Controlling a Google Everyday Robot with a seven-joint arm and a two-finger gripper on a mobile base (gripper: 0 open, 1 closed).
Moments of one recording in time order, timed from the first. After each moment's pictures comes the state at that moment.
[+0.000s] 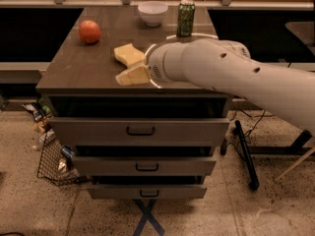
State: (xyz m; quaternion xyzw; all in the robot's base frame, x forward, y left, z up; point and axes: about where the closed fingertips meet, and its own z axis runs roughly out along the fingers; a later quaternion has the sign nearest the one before) arm 0.642 0.023 0.889 -0.33 0.78 0.13 0.51
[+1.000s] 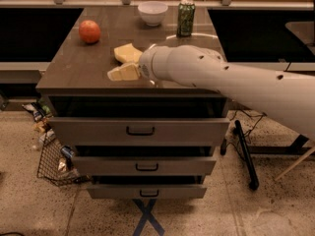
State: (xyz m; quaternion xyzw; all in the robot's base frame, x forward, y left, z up) arm 0.694 0.060 0.859 -0.31 0.77 0.18 0.52
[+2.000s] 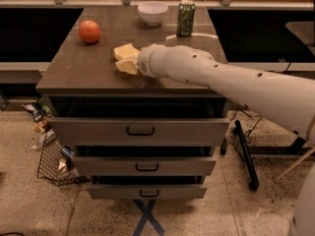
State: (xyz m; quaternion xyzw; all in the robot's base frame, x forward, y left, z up) arm 0.741 0.069 0.843 -0.32 0.76 0.18 0.54
